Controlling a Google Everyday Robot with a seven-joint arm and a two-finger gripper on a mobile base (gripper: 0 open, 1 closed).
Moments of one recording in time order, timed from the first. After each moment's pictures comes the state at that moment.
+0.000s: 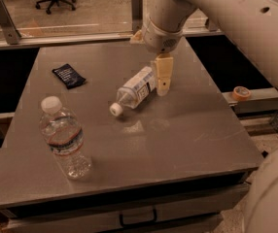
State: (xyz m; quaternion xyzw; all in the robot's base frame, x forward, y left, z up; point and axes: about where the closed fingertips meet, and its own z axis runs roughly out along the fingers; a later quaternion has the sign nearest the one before) arm 0.635 -0.033 0.898 -0.82 0.54 -0.01 0.17
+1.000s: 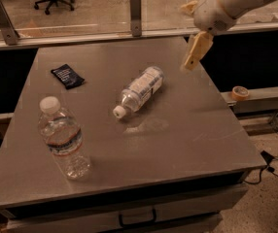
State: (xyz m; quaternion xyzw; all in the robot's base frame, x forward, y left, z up) arm 0.663 -0.121 0.965 -0.68 0.64 0.05 0.35
